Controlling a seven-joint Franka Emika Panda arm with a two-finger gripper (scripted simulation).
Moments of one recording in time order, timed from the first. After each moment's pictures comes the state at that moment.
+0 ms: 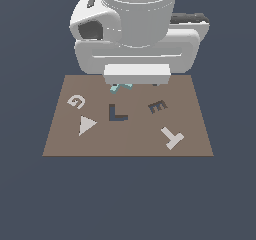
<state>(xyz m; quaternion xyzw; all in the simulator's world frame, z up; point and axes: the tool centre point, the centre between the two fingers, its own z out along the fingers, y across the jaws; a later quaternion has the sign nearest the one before) 0.011 0.015 0.176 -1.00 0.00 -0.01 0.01</state>
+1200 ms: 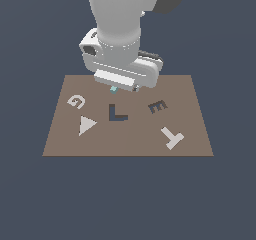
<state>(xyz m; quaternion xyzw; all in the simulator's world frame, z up) -0.057 -0.018 0.082 -0.99 0.17 0.00 0.00</state>
